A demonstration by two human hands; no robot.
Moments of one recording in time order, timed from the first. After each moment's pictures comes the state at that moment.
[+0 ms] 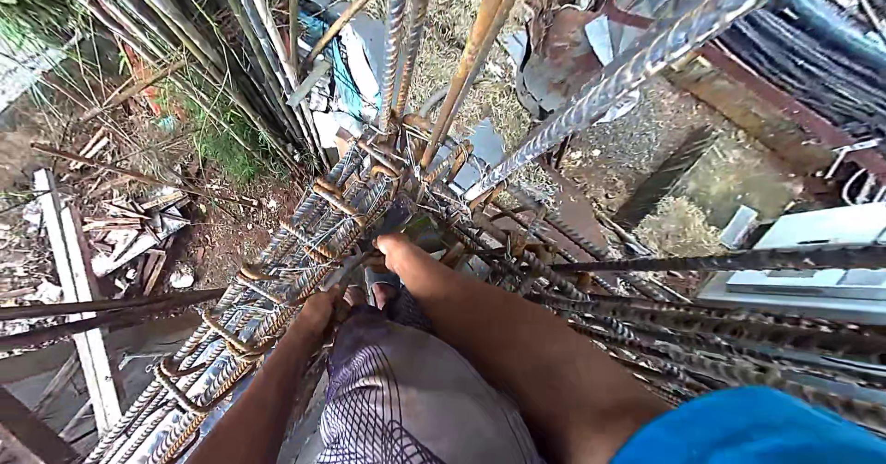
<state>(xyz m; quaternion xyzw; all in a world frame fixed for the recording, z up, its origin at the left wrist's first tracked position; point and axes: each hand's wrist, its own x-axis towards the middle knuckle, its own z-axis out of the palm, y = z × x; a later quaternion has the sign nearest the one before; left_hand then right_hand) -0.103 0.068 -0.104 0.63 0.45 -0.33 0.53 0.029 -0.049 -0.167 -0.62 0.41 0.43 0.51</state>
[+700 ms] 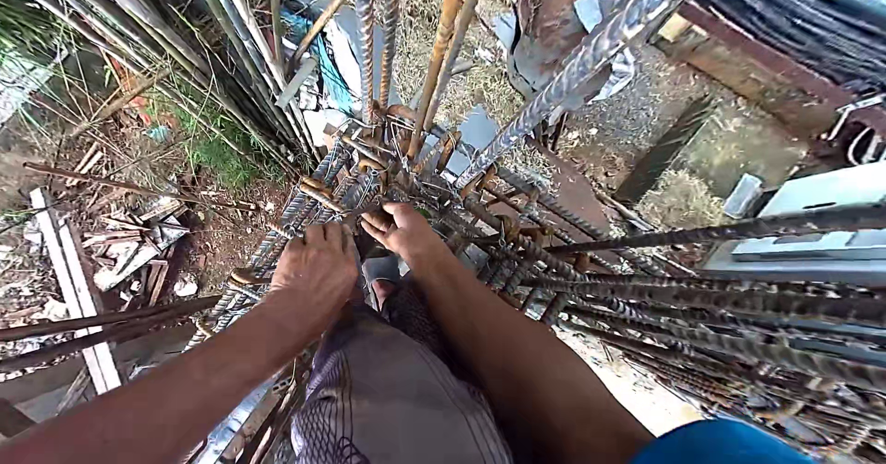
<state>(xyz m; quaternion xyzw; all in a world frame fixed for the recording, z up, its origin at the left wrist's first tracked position) -0.055 0.043 0.015 0.95 -0.14 -0.26 -0.12 0.045 -0.074 -0.130 -0.34 0.46 0.28 0.77</state>
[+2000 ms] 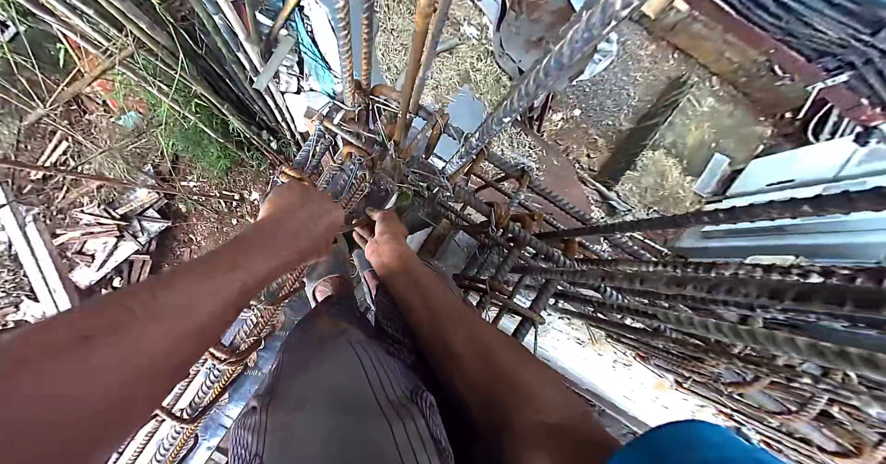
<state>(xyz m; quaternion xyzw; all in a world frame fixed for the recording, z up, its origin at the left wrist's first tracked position) 0.025 0.047 0.001 0.89 -0.18 -0.39 -0.15 0.015 -0.051 -0.132 -0.38 0.54 0.18 0.73</state>
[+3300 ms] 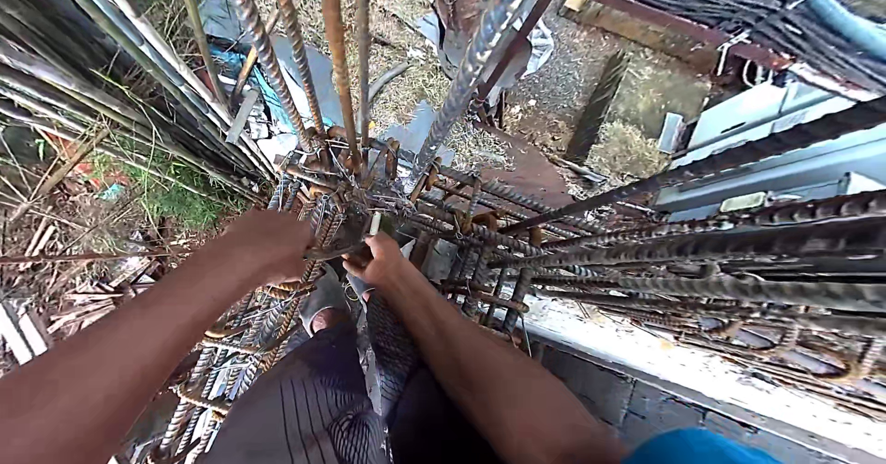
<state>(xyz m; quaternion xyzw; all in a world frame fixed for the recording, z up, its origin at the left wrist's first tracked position) 0.058 0.056 0.023 0.86 -0.22 -0.43 -0.15 0.019 -0.083 -0.113 -0.32 0.57 0.22 0.73</state>
